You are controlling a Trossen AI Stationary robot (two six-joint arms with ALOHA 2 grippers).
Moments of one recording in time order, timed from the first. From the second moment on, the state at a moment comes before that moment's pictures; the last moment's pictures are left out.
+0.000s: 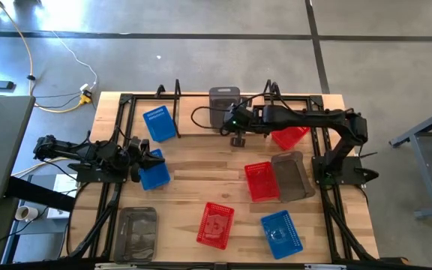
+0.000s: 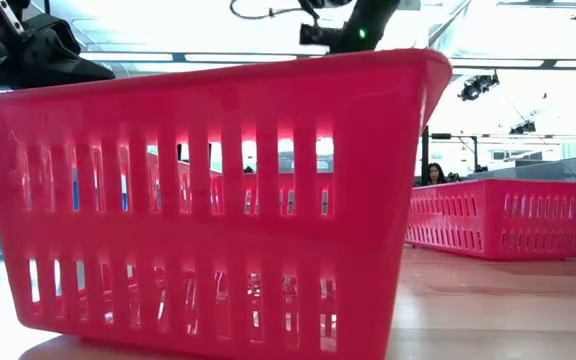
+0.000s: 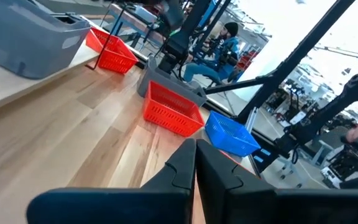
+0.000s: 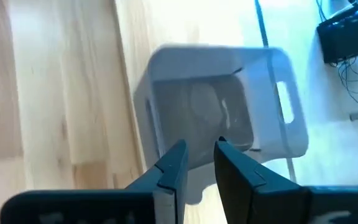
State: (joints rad) left arm -0.07 0.05 0.06 -0.10 -0.17 -0.58; right arm -0.16 1.71 1.51 -0.75 0.42 -0.23
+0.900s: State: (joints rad) left arm -0.07 0.13 0.27 -0.04 -0.16 -0.65; right arm 0.01 1.71 1.81 -1.05 0.47 0.23
